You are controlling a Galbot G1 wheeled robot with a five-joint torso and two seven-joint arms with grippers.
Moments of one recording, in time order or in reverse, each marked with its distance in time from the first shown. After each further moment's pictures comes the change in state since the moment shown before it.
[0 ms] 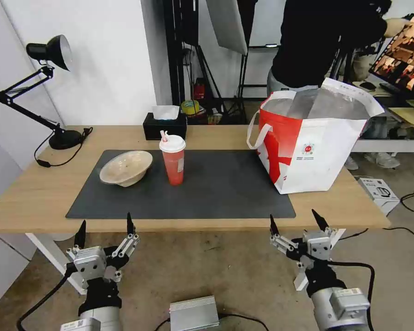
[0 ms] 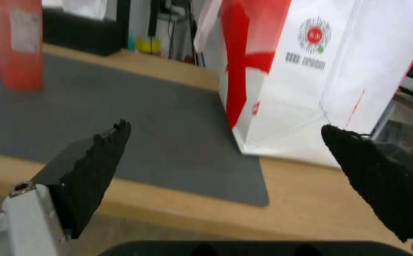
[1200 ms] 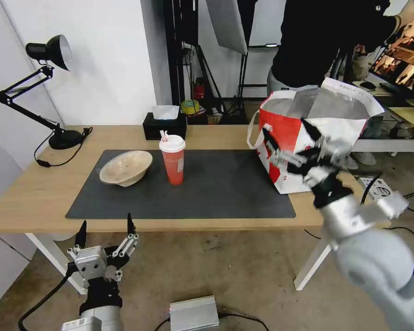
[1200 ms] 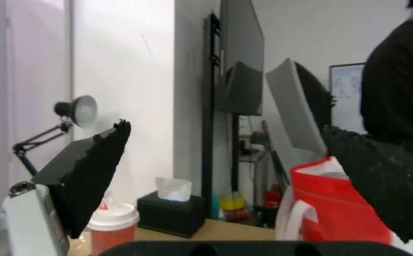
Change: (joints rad) left arm -0.008 -0.015 0.010 0.013 0.009 -0.003 -0.005; right arm 0.627 -0.187 0.076 -0.092 0.612 0.206 -0.331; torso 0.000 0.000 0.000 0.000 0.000
